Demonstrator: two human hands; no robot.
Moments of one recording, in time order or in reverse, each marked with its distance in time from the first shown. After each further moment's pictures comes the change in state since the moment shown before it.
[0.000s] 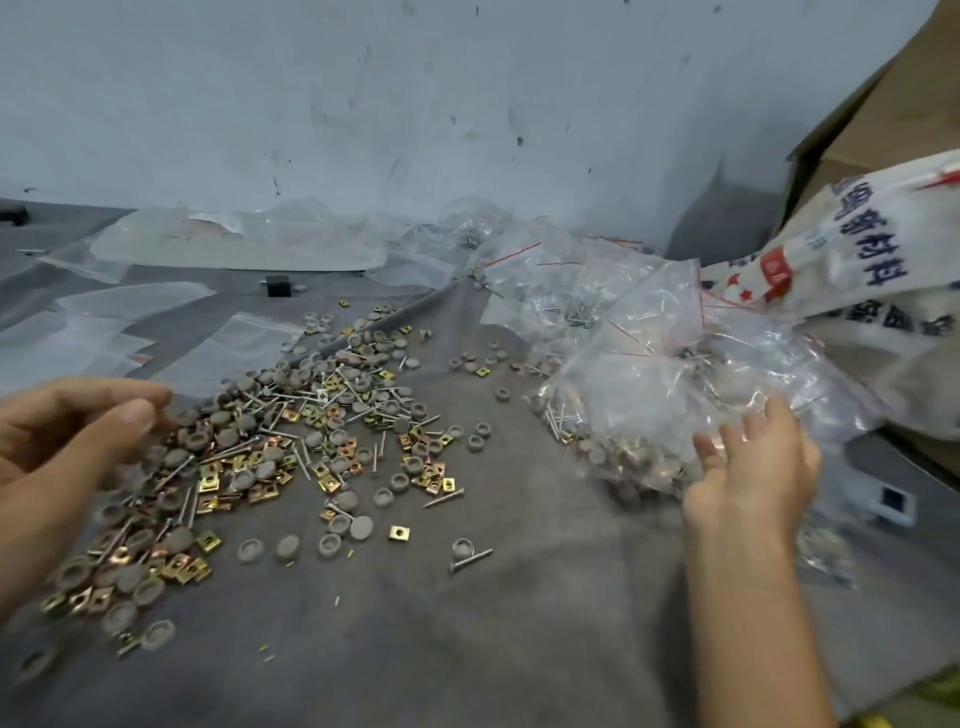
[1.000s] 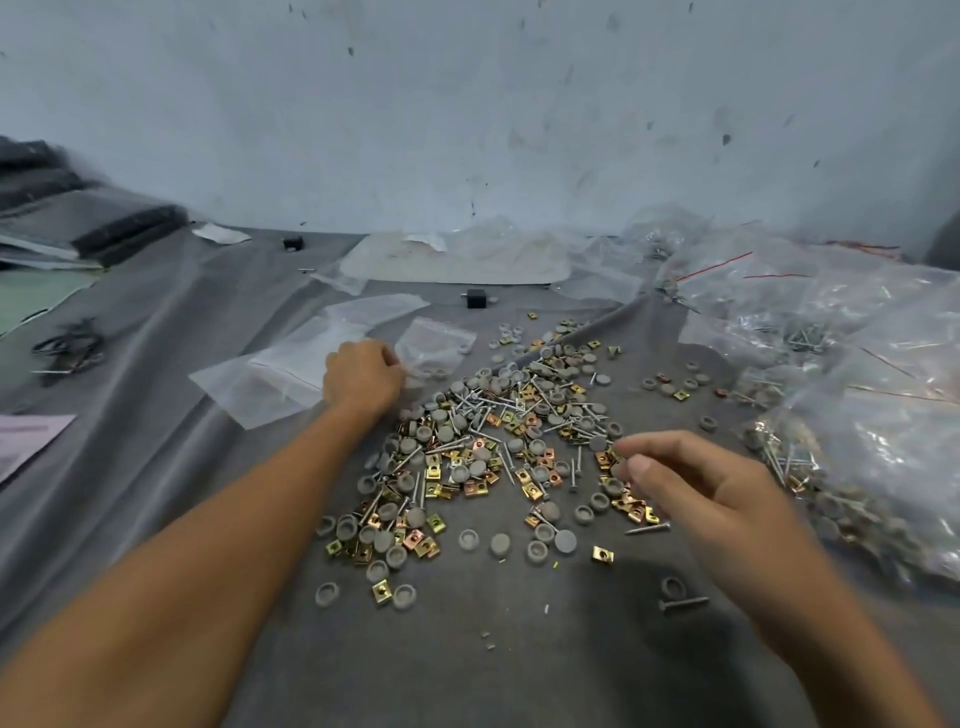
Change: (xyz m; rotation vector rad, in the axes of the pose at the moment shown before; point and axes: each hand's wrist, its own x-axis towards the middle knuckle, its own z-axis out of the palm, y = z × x) left_hand 0.124 -0.043 0.005 0.779 0.250 -0.141; right_hand -0.096 0.074 0.028 -0.713 -1.275 -0.158
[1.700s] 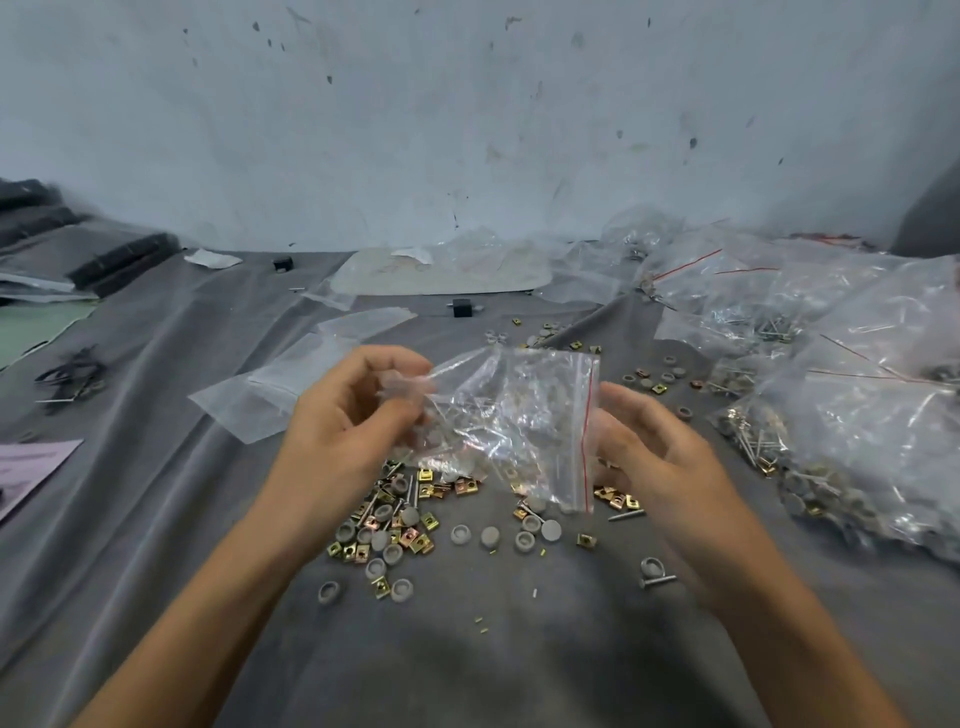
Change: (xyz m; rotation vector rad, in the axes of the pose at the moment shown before) left_hand -0.157 0.037 -0.096 -0.971 -0.179 0.399; right_hand 0.005 -0.012 0.019 0.316 0.039 0.125
